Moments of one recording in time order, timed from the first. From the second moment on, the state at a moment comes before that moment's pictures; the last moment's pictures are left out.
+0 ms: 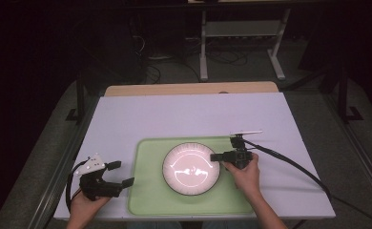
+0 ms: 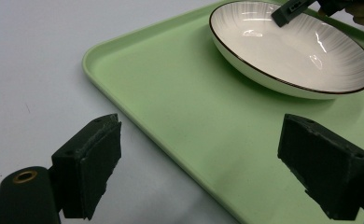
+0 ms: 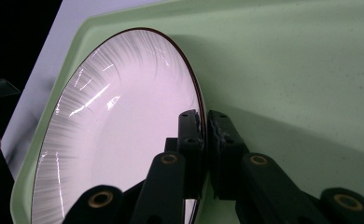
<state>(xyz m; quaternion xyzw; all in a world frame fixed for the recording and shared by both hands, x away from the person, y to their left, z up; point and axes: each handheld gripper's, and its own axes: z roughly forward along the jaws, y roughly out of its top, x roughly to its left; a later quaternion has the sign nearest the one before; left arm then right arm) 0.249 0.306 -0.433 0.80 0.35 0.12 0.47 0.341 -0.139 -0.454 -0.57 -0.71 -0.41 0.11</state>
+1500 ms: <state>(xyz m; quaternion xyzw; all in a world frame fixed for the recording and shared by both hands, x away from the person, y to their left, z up) 0.251 0.302 -0.435 0.81 0.35 0.12 0.45 0.305 -0.202 -0.416 -0.48 -0.73 -0.48 -0.09</state>
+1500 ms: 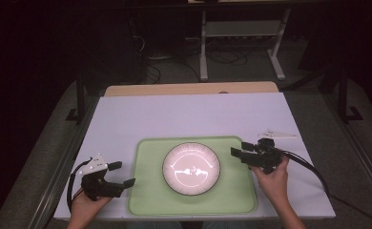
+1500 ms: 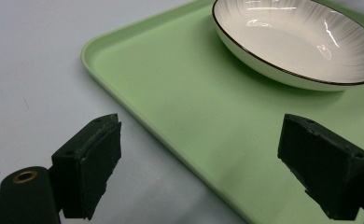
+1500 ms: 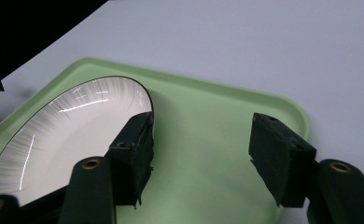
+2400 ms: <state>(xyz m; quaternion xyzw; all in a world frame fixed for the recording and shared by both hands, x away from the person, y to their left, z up) 0.251 0.301 -0.436 0.81 0.35 0.12 0.45 0.281 -0.250 -0.403 -0.45 -0.74 -0.48 -0.17</state>
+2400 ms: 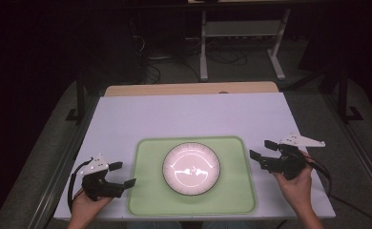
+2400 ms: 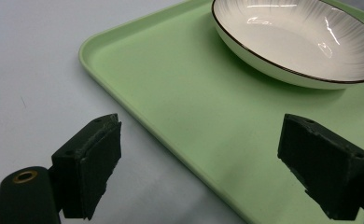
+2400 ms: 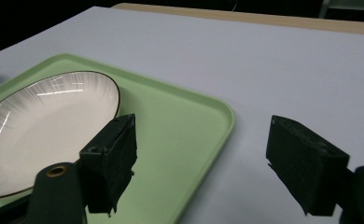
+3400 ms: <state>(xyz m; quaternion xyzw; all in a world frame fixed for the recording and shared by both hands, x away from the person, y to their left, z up) 0.250 0.301 -0.434 0.81 0.35 0.13 0.45 0.245 -0.291 -0.419 -0.46 -0.73 -0.47 -0.20</state>
